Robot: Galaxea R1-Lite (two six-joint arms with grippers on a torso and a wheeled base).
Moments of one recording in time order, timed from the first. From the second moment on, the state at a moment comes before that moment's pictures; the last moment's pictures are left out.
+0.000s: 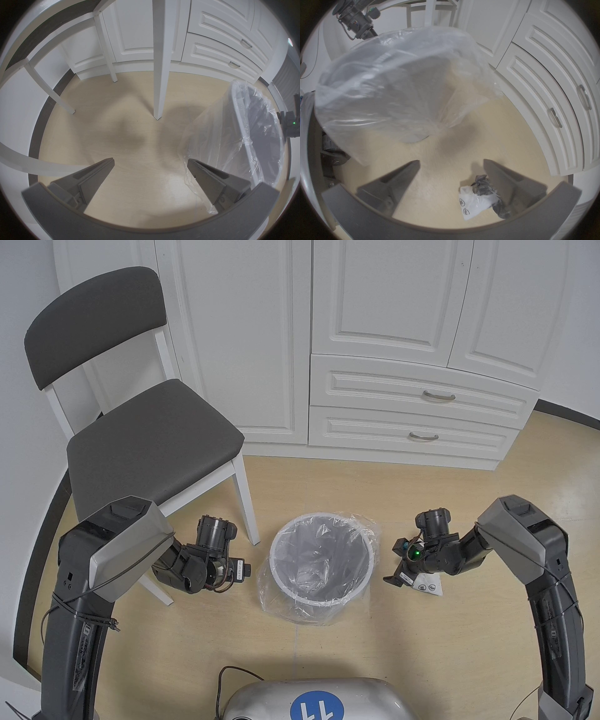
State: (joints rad) left arm -0.32 2.58 -1.37 -0.44 0.21 -0.17; right arm 0.20 2.66 -1.54 -0.38 0.11 -0.80
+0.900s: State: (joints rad) left arm -0.32 2.58 -1.36 -0.47 0.21 -0.17; right arm 0.33 2.56 -1.41 -0.42 0.24 -0.83
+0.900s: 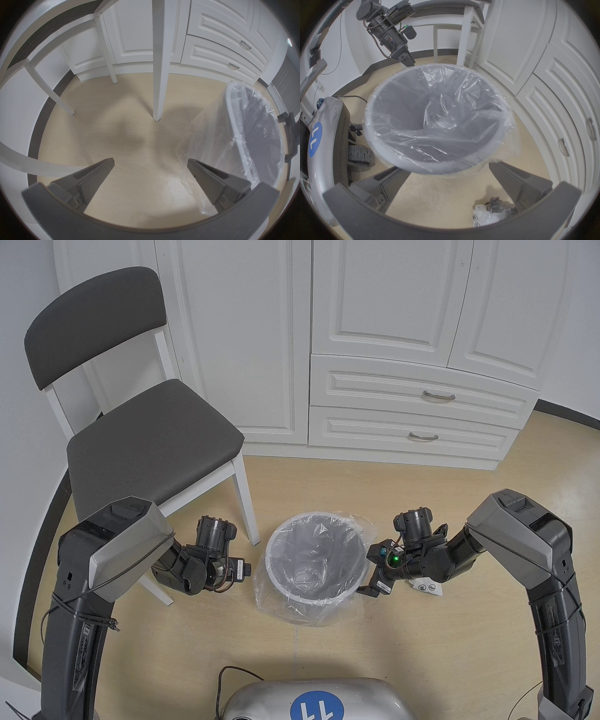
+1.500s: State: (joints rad) left arm -0.32 2.57 -1.36 -0.47 0.21 -0.17; right arm 0.31 2.60 -1.49 -0.42 0.26 -0.81
